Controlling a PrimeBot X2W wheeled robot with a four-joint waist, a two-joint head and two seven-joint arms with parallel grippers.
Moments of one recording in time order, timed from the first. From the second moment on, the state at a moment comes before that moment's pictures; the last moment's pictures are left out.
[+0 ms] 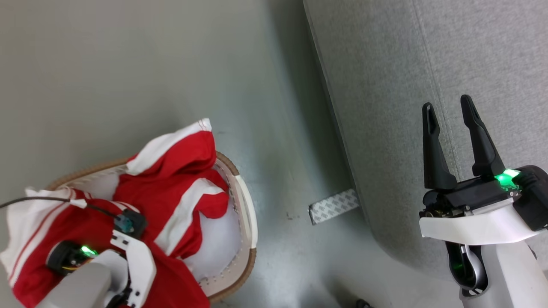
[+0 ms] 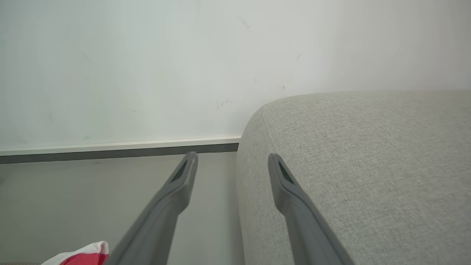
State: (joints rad) left arm -0.72 0.46 -1.04 0.99 -0.67 -0.13 0.13; right arm -0.39 -0.05 0.16 0.03 0.35 0.13 -0.26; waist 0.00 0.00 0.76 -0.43
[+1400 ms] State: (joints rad) left arm -0.62 0.40 -0.79 0.33 -0.74 0.02 -0.26; right arm -0.18 -0.05 0.15 0.19 0.25 0.13 -0.26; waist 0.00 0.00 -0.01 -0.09
